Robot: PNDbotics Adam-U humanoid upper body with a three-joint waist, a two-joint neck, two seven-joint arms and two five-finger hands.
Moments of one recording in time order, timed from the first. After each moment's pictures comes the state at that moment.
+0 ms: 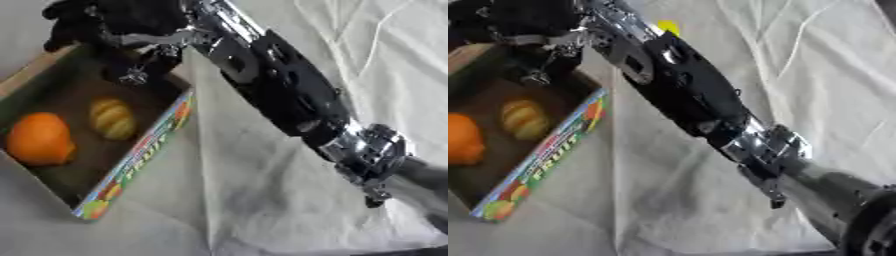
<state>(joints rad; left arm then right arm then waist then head) -0.38 0.54 0.14 -1.98 0.09 -0.67 0.33 -0.96 -0.50 0.31 -1.56 0.71 -0.60 0.31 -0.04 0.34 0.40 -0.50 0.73</state>
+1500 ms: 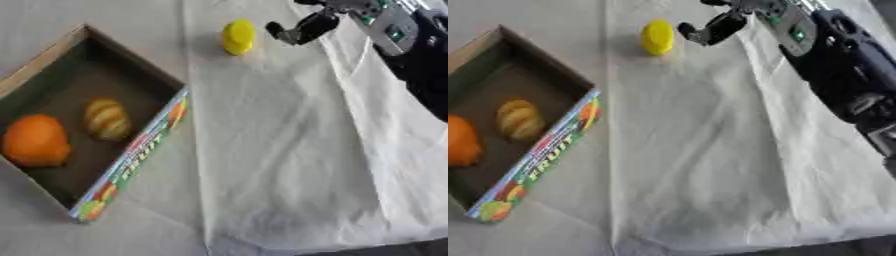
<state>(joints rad) -0.35 0.54 0.16 -1.98 0.07 -0.66 0.35 -0.62 -0.98 0.11 -1.41 0.54 -0.53 0.26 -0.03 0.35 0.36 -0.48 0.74</state>
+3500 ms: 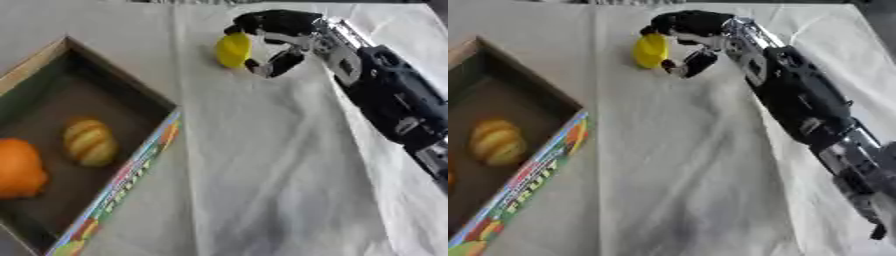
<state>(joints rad) -0.37 0.49 0.16 -1.98 0.08 -0.65 0.33 -0.75 -0.90 0.13 -1.21 0.74 -0.57 0.24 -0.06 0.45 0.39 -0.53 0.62</state>
